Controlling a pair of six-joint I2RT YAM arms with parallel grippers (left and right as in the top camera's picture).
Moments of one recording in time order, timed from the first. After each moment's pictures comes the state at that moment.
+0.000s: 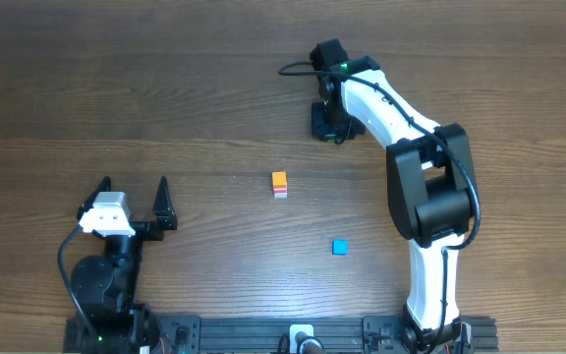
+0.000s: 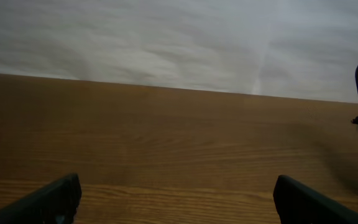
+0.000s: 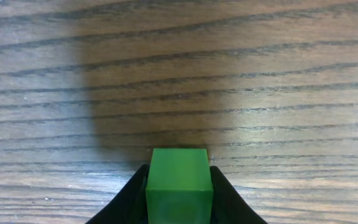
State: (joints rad) left arm 0.05 0.01 0.01 -0.07 0.08 -0.10; right arm 0.34 2.19 1.65 -0.94 0.02 0.33
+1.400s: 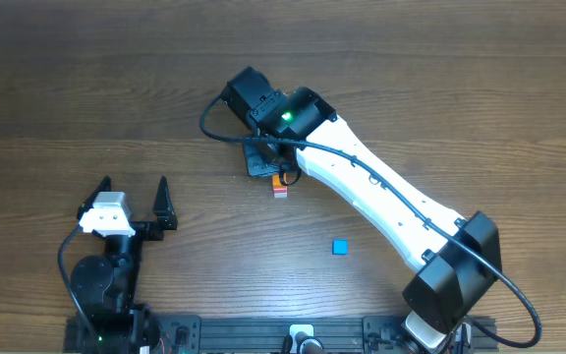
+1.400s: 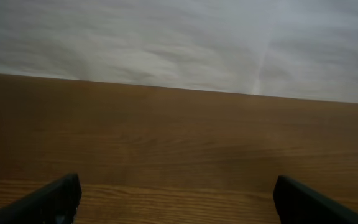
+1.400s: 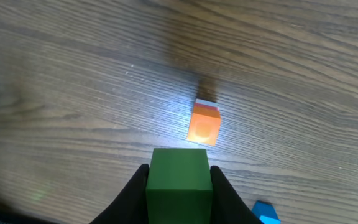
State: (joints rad) left arm 0.05 0.01 0.01 -0.07 0.08 -0.10; right arm 0.75 1.83 1.70 -1.20 0.03 0.54
